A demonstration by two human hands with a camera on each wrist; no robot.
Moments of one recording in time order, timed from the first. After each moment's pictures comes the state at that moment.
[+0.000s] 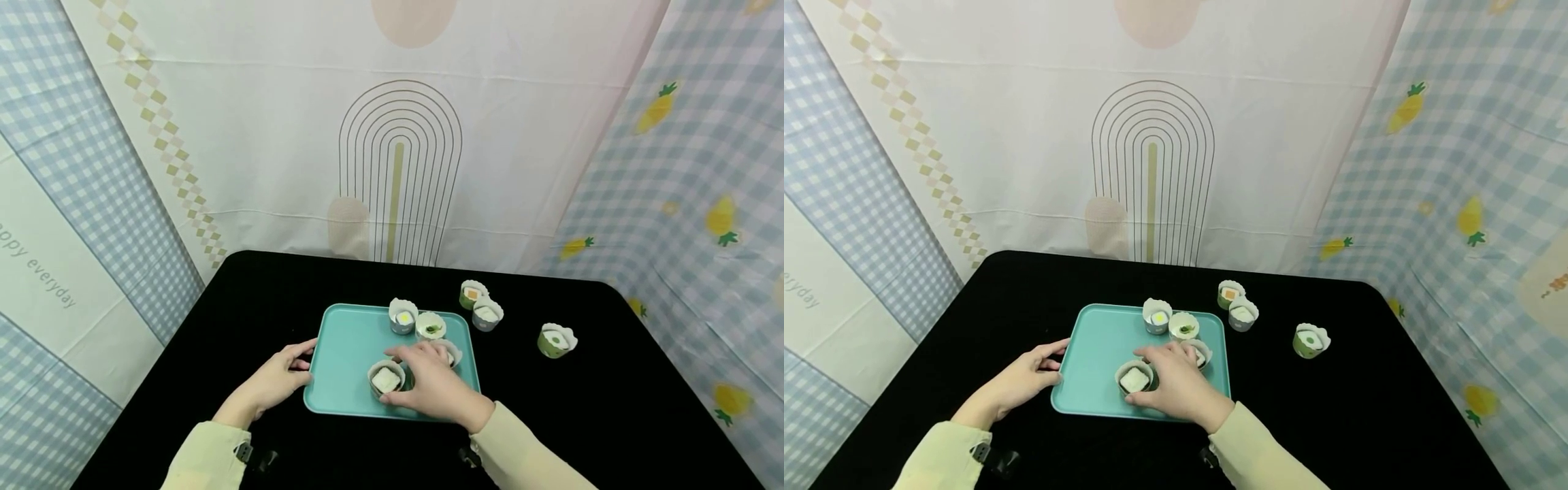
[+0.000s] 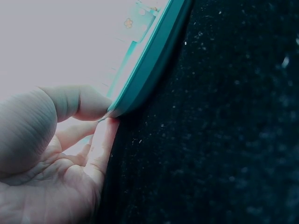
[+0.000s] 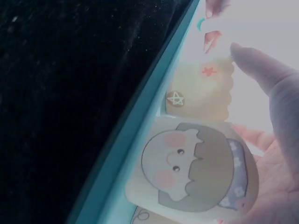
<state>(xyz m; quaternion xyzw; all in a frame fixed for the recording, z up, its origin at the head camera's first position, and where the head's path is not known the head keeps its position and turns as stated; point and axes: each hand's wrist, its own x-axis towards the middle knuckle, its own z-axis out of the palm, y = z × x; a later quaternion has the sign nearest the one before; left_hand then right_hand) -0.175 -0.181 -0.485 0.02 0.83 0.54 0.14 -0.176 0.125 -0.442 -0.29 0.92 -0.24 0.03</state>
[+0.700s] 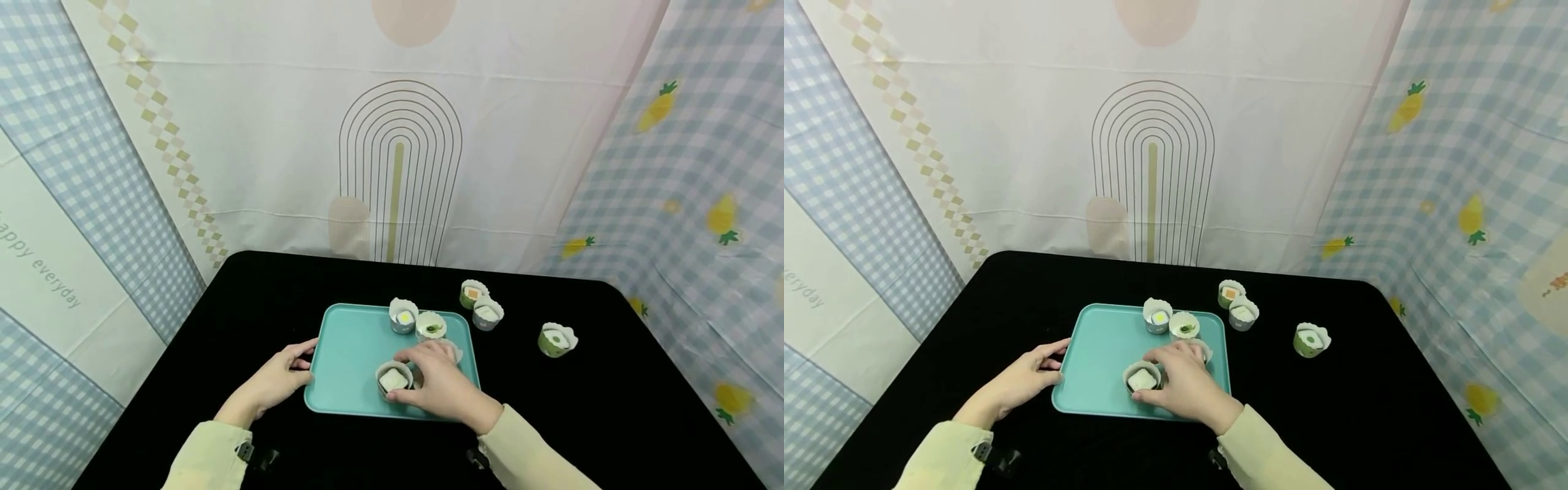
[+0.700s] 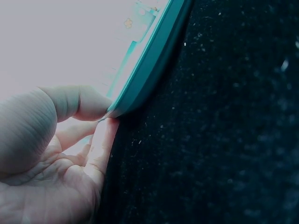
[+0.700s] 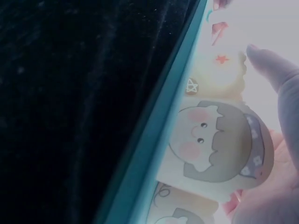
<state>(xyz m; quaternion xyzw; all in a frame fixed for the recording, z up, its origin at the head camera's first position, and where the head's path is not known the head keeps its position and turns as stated) -0.175 -0.179 -0.485 0.01 0.83 0.54 0.13 -0.176 0.139 -0.447 -0.29 0.92 -0.26 0.01</state>
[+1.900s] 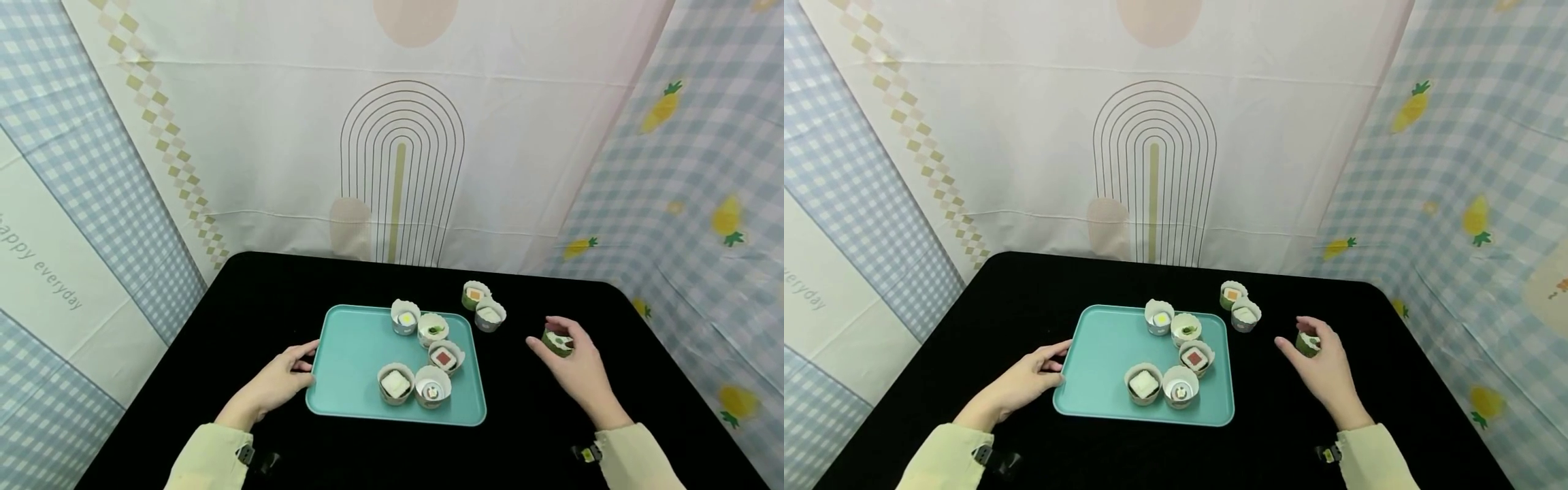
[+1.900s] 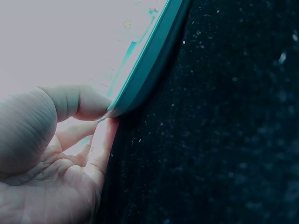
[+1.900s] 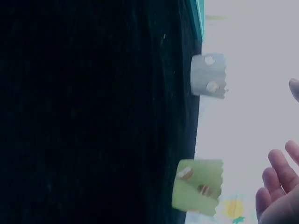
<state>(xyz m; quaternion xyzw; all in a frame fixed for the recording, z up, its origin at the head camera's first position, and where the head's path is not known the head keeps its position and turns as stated) -0.175 -0.180 -0.485 0.02 0.83 0.54 0.14 -0.192 0.335 -0.446 -0.04 0.92 -0.37 -0.13</state>
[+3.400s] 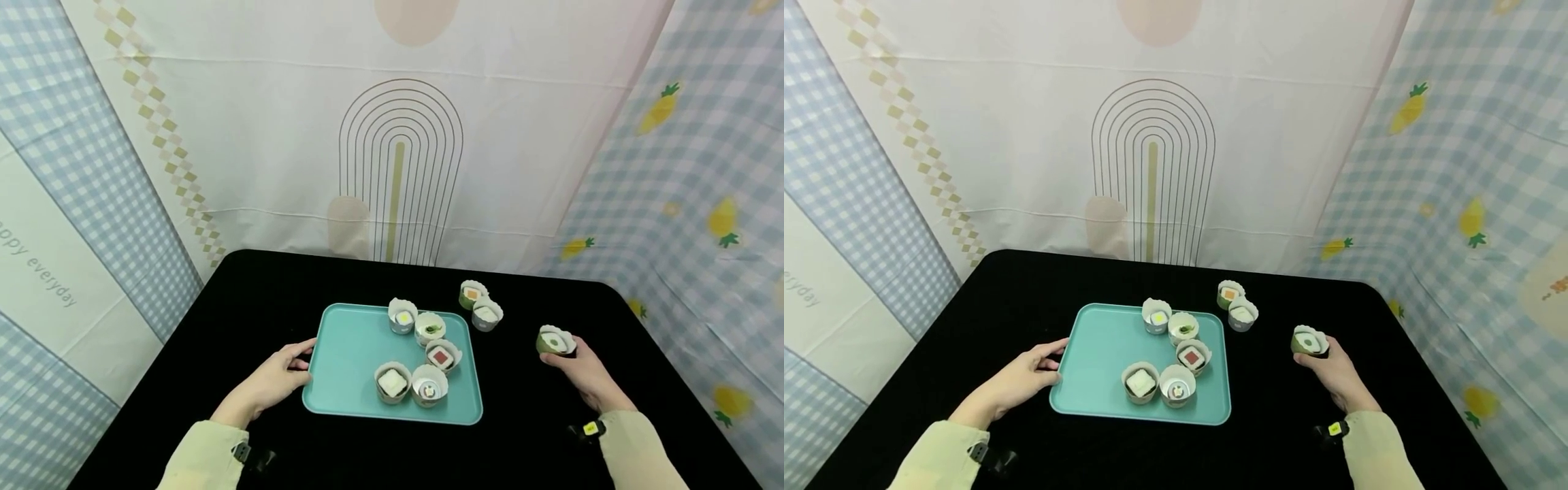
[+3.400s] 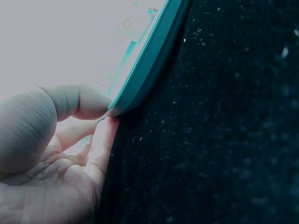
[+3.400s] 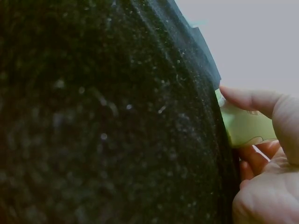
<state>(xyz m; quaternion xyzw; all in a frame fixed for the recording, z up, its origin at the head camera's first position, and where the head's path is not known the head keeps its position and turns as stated) -0.177 -0.182 -0.486 0.02 0.83 0.54 0.14 -0.209 0.401 -0.476 0.02 0.83 -0.54 0.13</state>
